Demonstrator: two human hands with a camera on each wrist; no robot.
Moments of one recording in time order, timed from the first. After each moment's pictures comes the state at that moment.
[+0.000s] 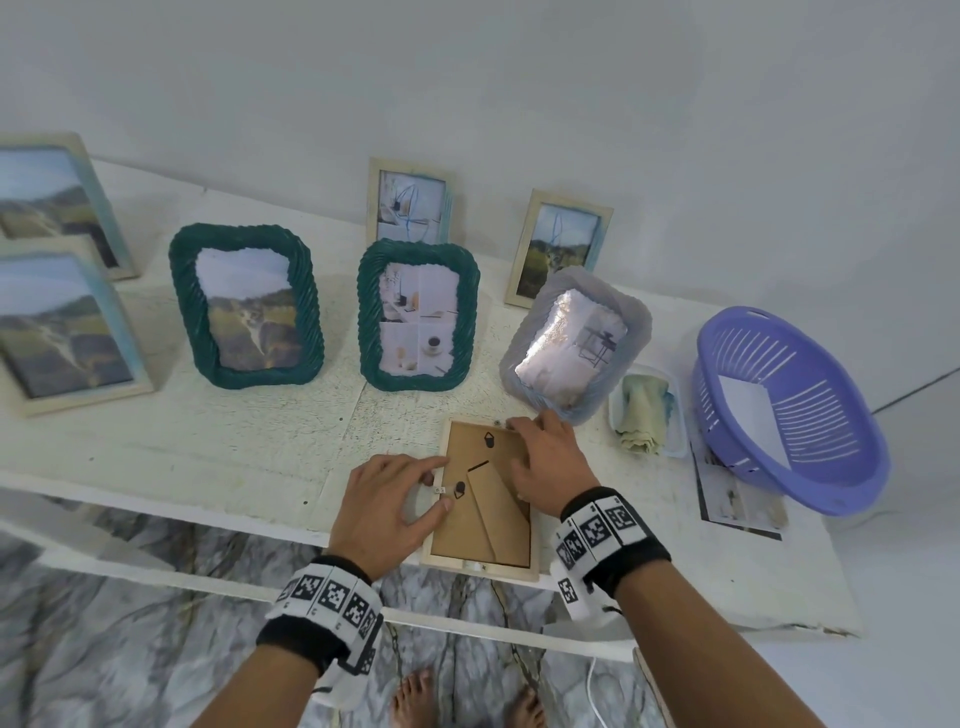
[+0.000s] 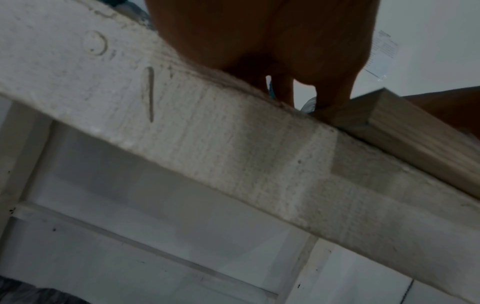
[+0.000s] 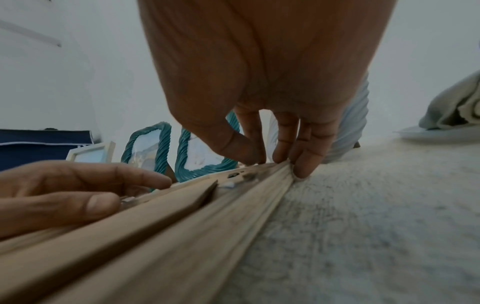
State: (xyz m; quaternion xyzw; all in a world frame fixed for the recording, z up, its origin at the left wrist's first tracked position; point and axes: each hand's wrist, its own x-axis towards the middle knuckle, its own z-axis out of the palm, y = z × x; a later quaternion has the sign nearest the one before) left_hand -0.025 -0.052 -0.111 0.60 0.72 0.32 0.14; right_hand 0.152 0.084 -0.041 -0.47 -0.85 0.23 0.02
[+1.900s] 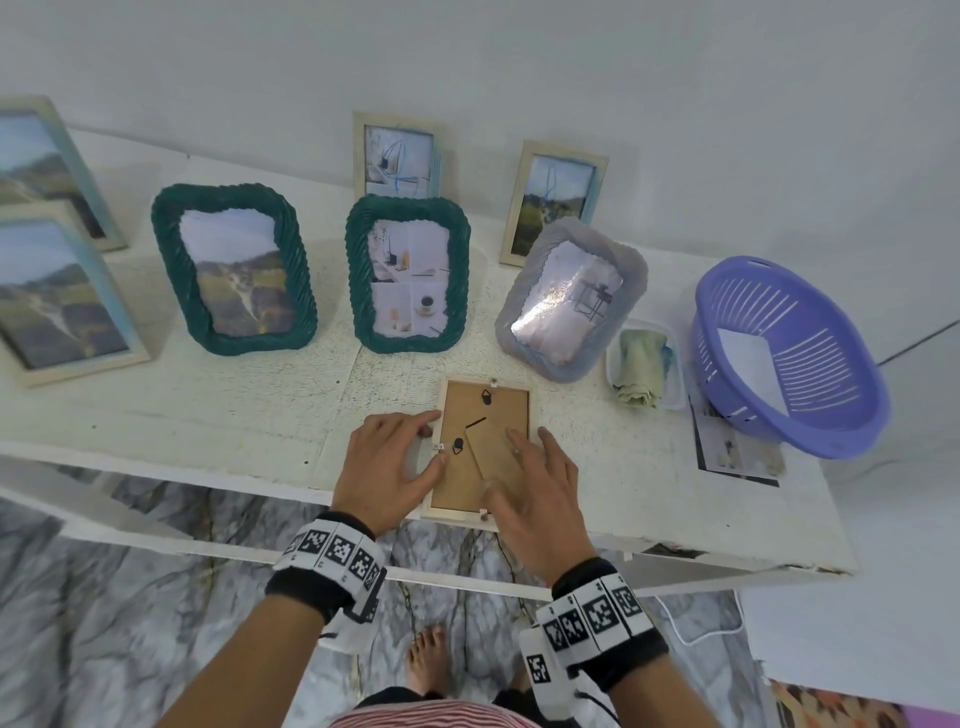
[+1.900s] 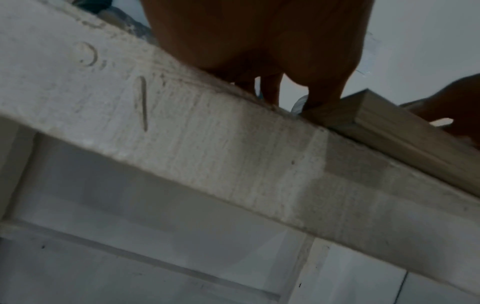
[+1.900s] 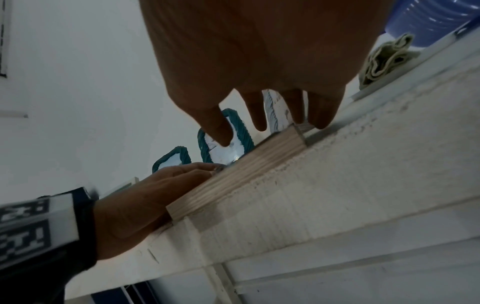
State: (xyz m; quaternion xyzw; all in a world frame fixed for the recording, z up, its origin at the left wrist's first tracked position) left_hand -0.021 -0.053 -0.104 0.59 0.73 0.32 0.15; right_hand 0.180 -0.013 -0.065 -0.51 -0.78 0.32 0.14
